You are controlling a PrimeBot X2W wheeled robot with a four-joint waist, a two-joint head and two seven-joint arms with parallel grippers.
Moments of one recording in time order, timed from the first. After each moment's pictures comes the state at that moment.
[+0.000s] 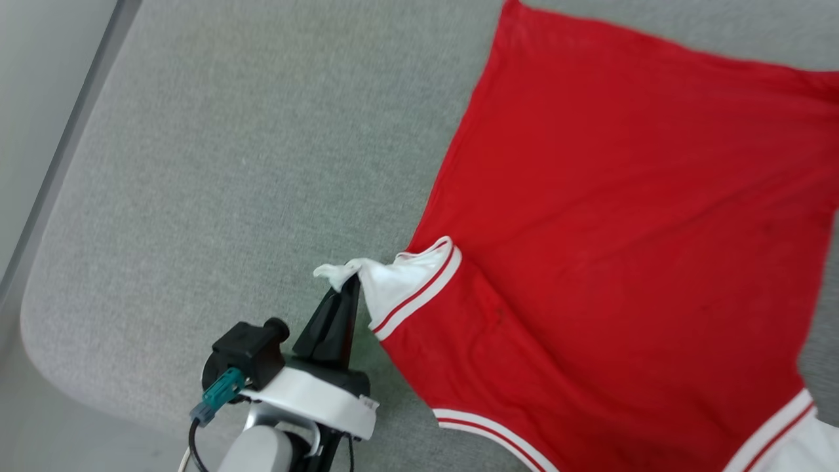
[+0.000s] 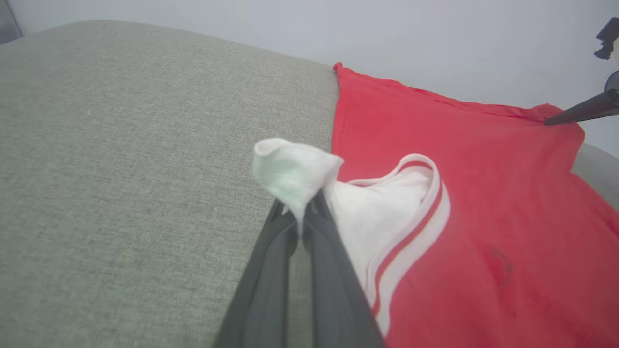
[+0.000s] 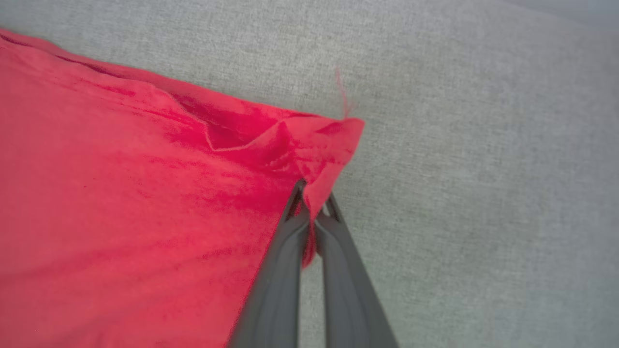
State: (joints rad) left arm -0.16 0.07 -0.26 0.13 -0.36 -0.13 -0.26; right arm -1.06 -0.43 -0.10 0.77 0.17 0.13 0.95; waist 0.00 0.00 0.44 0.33
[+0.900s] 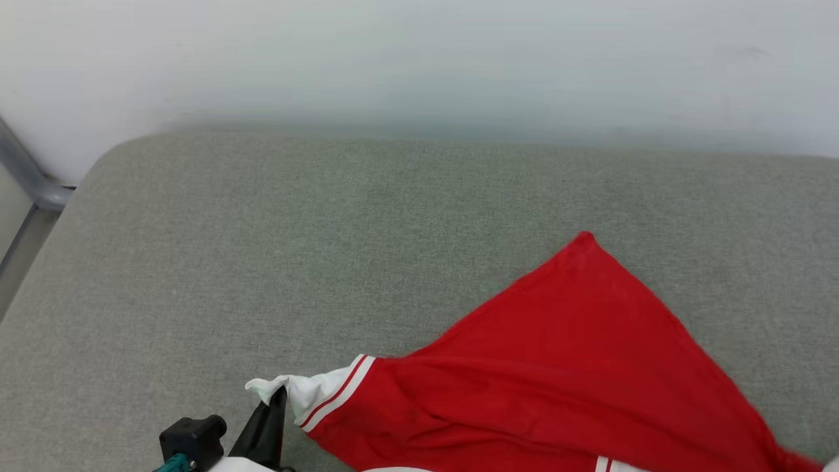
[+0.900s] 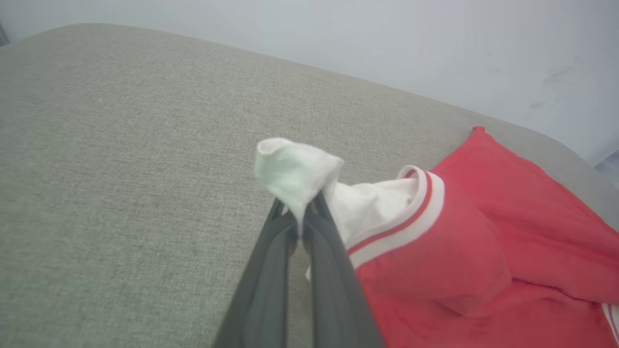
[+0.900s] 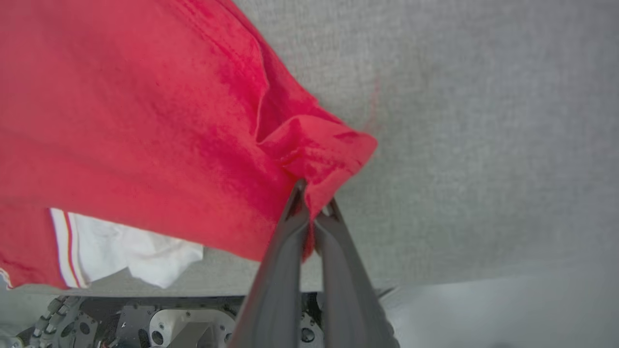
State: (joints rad) left arm 0.06 0.16 -0.15 0.22 -0.42 -0.09 -0.21; right arm 0.09 -0.25 -0.36 0.05 0.40 0.13 0.94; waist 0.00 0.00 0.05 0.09
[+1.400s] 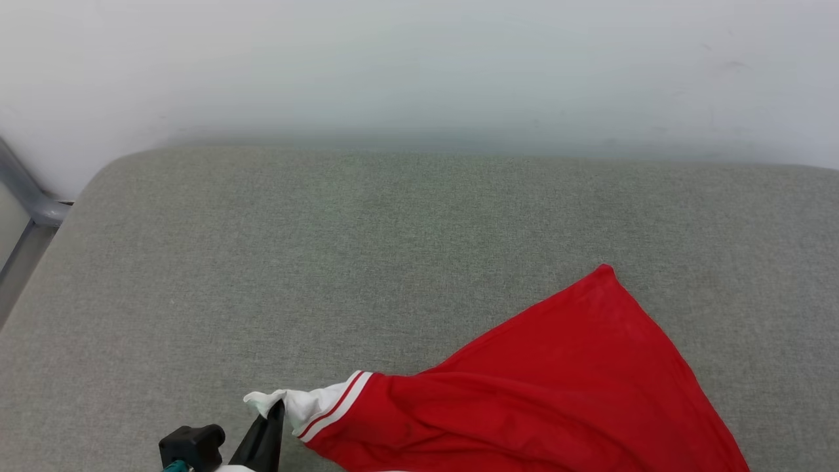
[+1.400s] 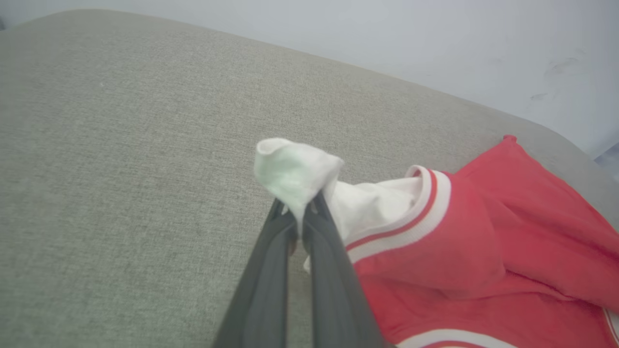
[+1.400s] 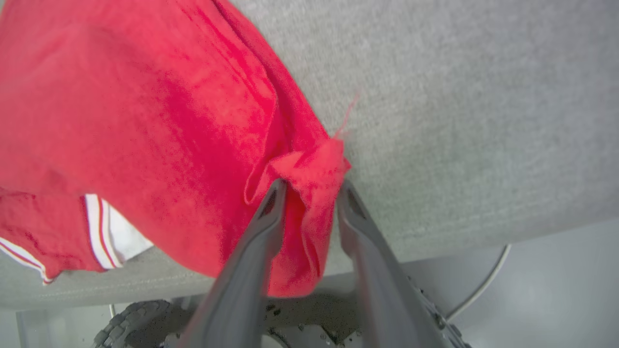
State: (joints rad) left arm 0.08 0.17 -0.16 0.24 -0.44 -0.09 -0.19; right arm 0.30 -0.05 -0.40 -0.01 0.43 0.13 0.70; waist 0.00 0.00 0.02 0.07
